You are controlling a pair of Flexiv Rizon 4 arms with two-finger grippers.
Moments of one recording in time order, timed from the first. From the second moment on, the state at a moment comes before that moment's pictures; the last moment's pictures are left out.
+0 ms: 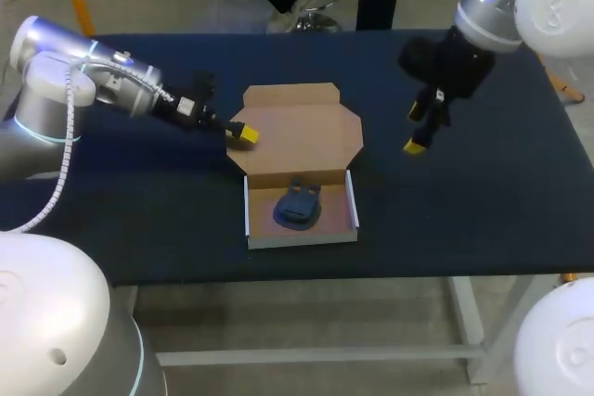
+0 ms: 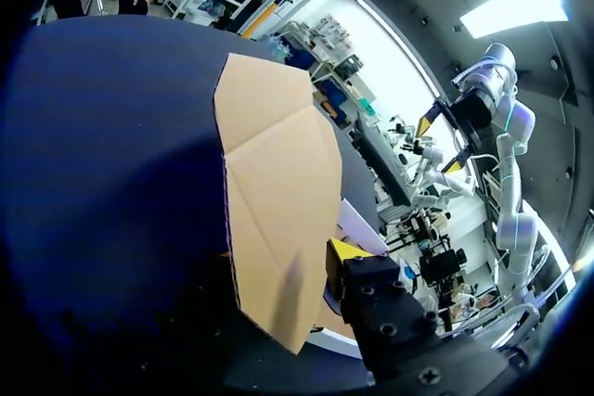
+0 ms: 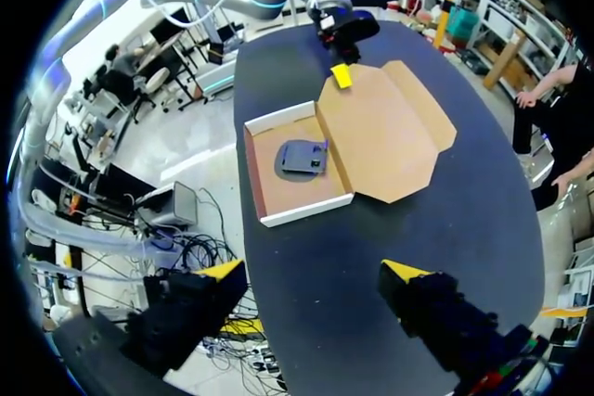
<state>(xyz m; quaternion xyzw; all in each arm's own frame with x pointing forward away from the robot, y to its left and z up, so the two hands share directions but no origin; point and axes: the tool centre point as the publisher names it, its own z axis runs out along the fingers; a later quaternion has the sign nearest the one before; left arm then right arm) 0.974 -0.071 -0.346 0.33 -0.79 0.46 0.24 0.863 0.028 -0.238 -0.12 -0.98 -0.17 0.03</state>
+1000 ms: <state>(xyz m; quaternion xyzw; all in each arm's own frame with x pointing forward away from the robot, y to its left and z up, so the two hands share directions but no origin) 0.960 -0.080 -0.331 0.28 -0.77 0.54 0.20 0.855 0.033 -0.235 -0.12 -0.98 -0.16 0.03</state>
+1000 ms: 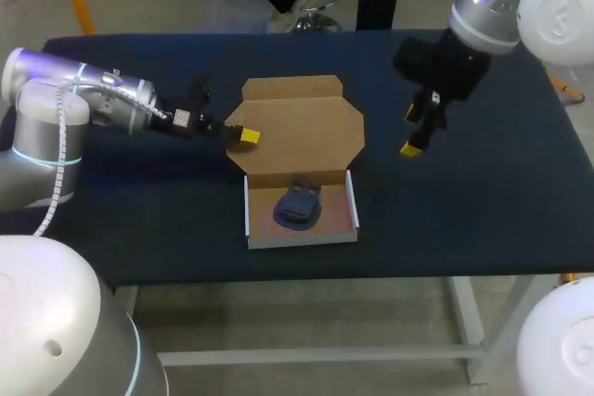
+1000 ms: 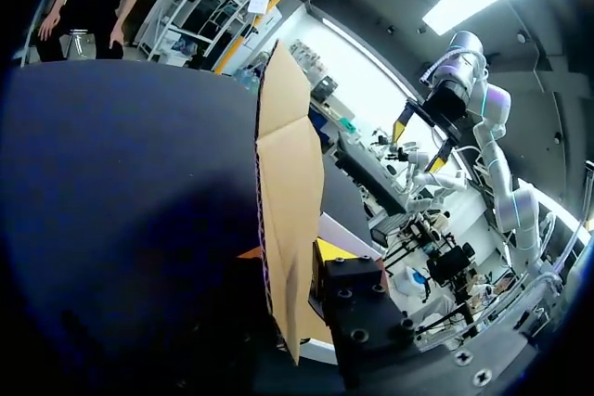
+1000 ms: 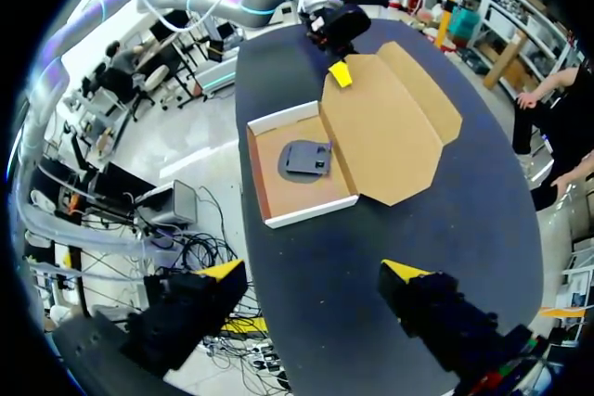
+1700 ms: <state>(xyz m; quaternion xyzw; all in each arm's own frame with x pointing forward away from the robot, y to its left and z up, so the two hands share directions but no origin) 0.962 -0.093 -0.326 0.25 -0.77 0.56 0.17 0.850 0.027 -0.232 -0.13 -0.98 -0.16 0.02</state>
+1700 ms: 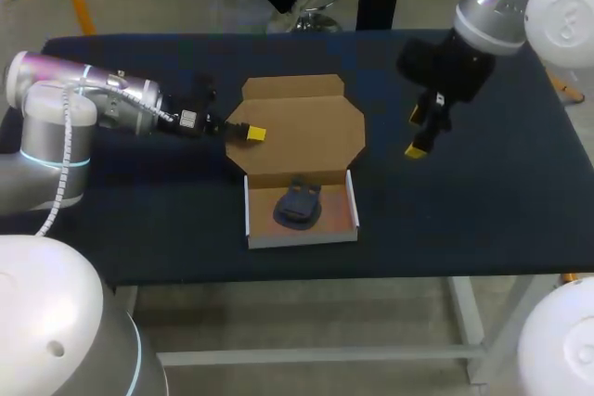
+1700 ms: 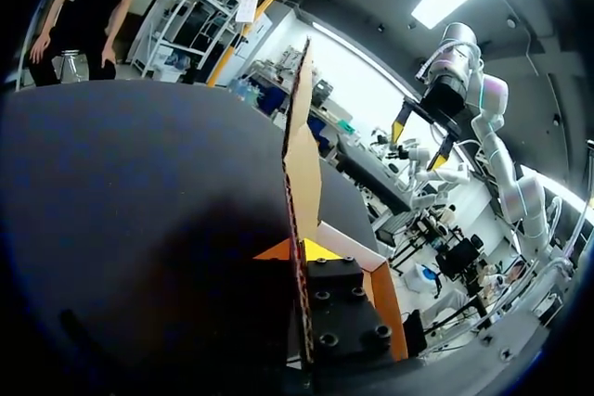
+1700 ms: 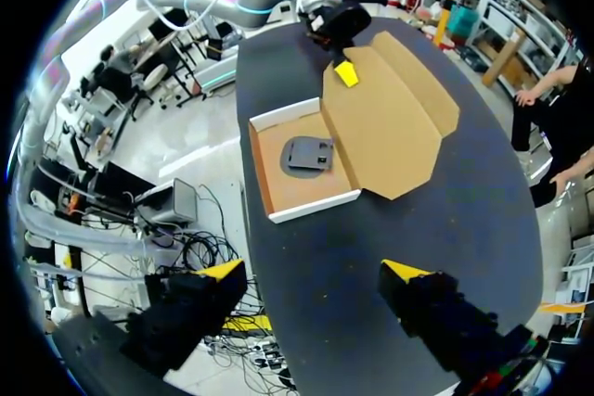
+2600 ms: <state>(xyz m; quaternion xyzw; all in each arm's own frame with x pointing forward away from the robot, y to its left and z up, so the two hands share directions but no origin) 0.956 -0.094 -0.320 0.20 -0.79 0.56 0.16 0.849 0.027 -0.227 -0.12 -0.98 -0.15 0.02</state>
